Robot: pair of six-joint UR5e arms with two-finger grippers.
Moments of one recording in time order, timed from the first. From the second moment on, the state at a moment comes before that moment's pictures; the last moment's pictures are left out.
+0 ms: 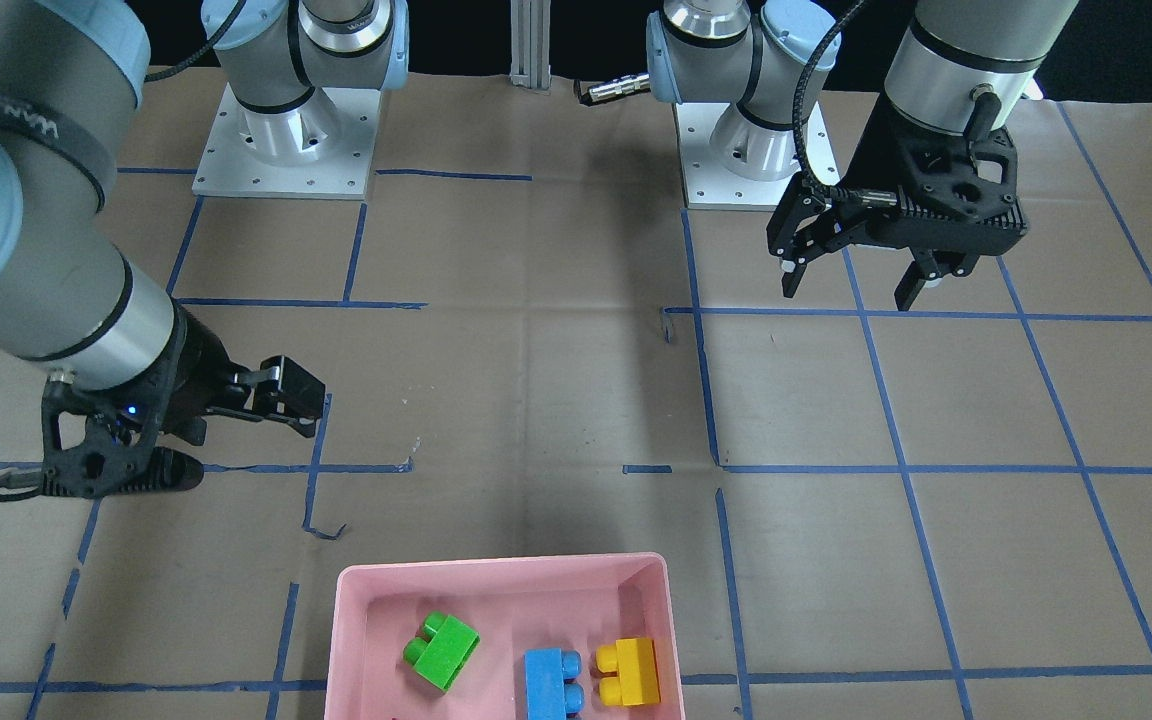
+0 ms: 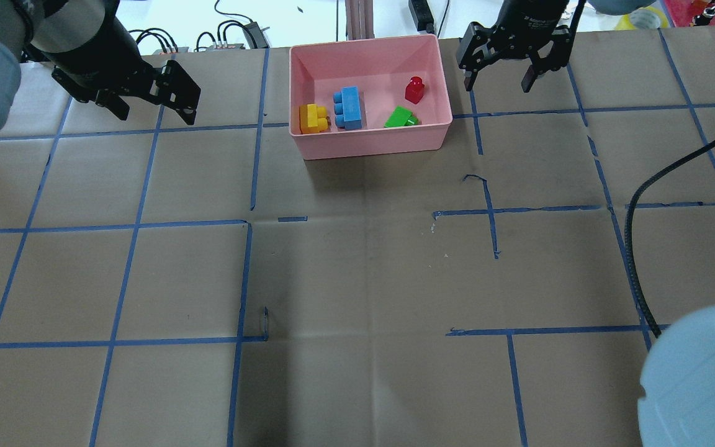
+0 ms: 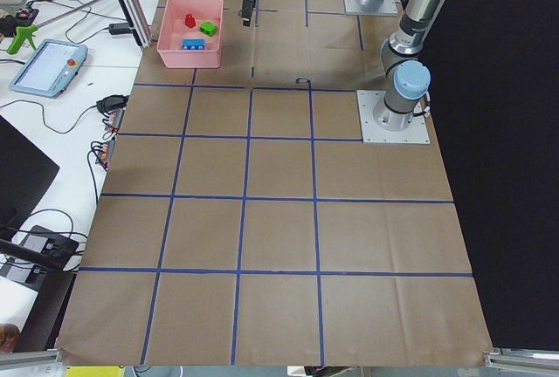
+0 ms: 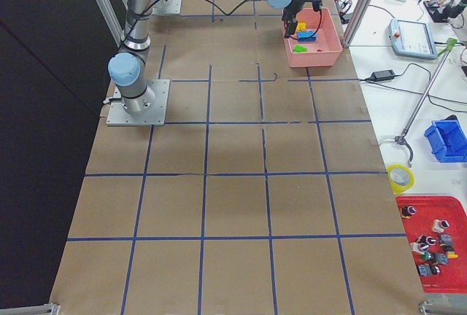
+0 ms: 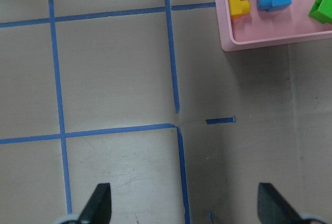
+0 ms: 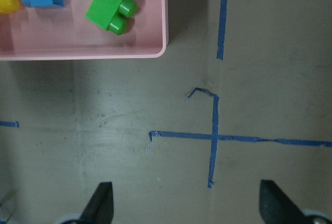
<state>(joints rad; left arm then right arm) -1.53 -1.59 -1.55 -1.43 1.56 0.18 1.57 -1.23 1.25 -1.51 -1.45 -0.04</state>
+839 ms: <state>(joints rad) -1.53 -1.59 -1.54 -1.43 1.56 0.16 1.57 -1.56 1.68 -1.73 -1.58 -0.01</state>
